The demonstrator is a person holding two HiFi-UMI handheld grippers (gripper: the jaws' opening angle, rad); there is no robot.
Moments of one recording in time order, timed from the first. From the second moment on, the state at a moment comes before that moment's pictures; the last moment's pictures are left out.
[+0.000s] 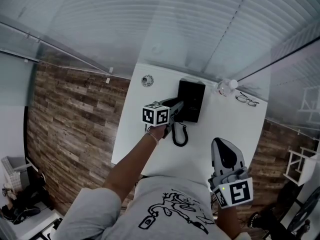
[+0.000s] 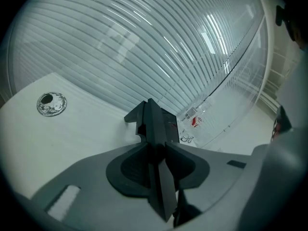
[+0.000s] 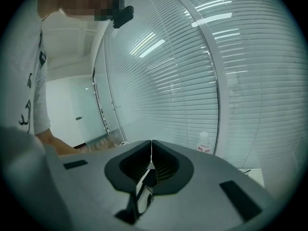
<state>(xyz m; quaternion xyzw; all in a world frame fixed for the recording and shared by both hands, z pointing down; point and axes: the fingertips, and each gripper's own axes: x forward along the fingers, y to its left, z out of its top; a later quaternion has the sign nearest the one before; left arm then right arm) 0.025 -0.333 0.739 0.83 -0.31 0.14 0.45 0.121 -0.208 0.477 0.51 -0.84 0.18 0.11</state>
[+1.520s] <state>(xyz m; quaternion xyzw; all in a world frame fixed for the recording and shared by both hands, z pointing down) 0.018 -0.252 0.534 0.90 -0.29 0.02 0.34 0.131 -0.165 0.409 0.53 -0.84 0.10 0.08</state>
